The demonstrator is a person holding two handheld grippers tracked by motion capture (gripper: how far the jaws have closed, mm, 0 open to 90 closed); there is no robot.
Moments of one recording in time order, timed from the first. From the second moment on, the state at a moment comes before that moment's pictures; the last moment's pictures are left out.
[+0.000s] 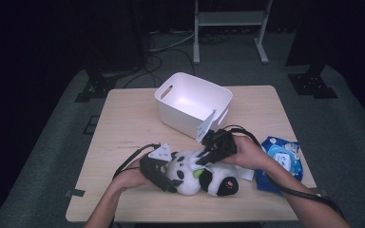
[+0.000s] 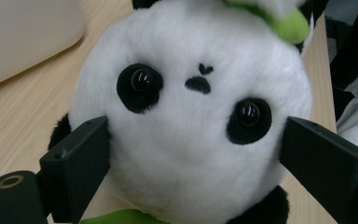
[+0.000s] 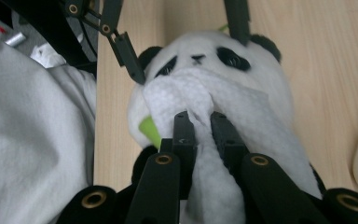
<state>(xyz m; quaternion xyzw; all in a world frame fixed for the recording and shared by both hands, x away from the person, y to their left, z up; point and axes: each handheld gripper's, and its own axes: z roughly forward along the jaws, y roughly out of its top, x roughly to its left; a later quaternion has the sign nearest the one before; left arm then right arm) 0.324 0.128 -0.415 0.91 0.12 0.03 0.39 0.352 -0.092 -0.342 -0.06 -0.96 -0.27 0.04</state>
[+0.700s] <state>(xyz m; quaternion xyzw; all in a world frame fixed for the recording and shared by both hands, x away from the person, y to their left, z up) 0.326 0.145 -0.428 0.91 0.15 0.02 0.39 0.338 -0.051 -0.349 -0.01 -0.97 -0.25 0.06</state>
